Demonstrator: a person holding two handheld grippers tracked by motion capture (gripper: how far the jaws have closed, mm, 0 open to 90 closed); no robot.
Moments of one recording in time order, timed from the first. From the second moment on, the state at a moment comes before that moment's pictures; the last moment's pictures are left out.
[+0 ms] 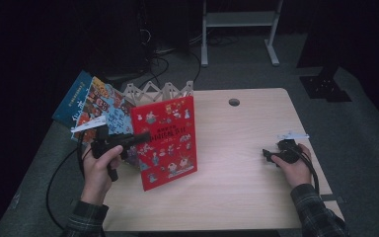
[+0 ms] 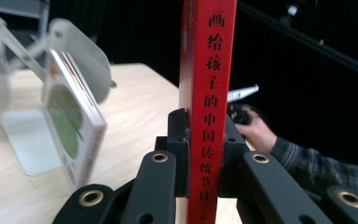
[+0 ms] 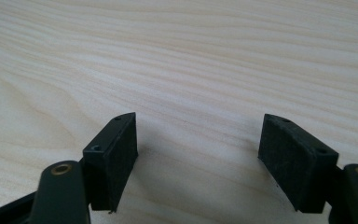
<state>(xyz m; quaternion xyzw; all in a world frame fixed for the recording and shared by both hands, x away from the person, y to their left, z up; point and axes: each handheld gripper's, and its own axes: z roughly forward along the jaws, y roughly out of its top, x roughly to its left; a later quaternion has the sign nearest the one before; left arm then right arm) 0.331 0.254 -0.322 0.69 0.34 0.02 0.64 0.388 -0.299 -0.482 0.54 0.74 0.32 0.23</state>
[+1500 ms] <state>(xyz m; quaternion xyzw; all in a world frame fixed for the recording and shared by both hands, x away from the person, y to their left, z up) 0.374 0.286 -0.326 0.60 0.50 0.22 0.58 0.390 -0.298 -0.484 0.54 0.74 0.33 0.23</state>
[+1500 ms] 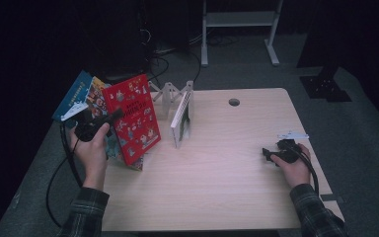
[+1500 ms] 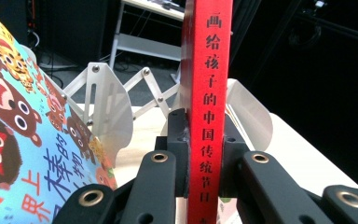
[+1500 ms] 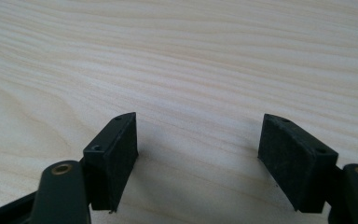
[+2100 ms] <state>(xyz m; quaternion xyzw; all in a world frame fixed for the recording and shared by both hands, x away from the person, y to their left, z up) 0.422 0.264 -0.330 0.60 0.51 0.25 0.56 0.390 -0.299 -0.485 0.54 0.74 0.33 0.23</state>
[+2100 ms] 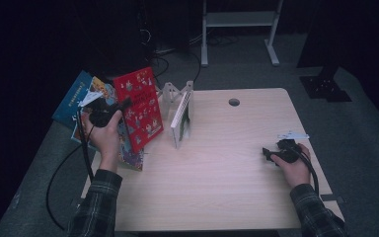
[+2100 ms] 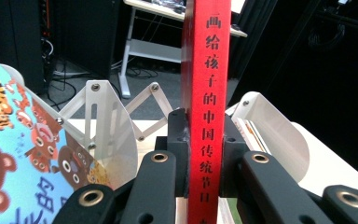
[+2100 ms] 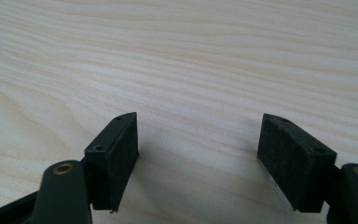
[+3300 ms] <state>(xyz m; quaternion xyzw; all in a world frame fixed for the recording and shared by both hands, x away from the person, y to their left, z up) 0.451 0.255 -0.353 0.62 0.50 0.26 0.55 0.392 -0.300 -0.486 0.54 0.73 0.34 0.24</state>
